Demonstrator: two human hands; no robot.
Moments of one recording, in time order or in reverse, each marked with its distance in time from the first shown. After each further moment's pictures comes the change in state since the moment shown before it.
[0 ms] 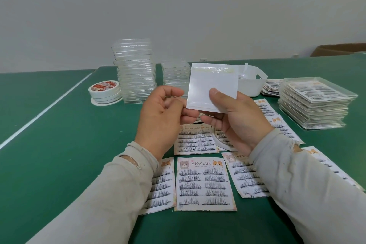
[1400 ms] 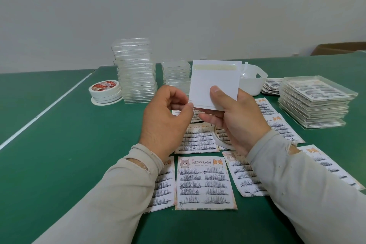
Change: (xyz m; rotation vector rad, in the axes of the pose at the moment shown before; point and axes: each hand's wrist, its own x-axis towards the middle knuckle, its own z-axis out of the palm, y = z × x) left_hand -0.001 -0.011 -0.001 0.351 0.065 0.223; right_hand -0.001 0.005 0.003 -0.080 0.026 -0.115
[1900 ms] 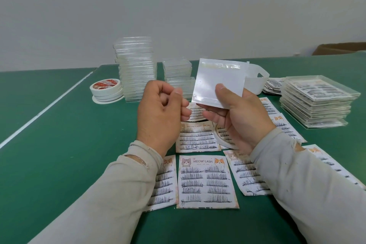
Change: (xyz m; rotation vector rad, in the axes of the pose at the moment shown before) left_hand 0.005 0.005 -0.004 -0.163 0.074 -0.100; right_hand 0.002 -0.002 -0.001 0.103 0.037 0.045
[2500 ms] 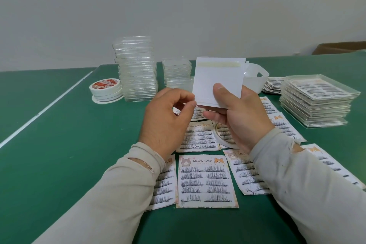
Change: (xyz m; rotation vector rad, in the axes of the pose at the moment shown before) left_hand -0.005 -0.003 0.000 0.353 -0.108 0.242; right_hand 0.000 0.001 0.000 -0.134 0.007 -0.096
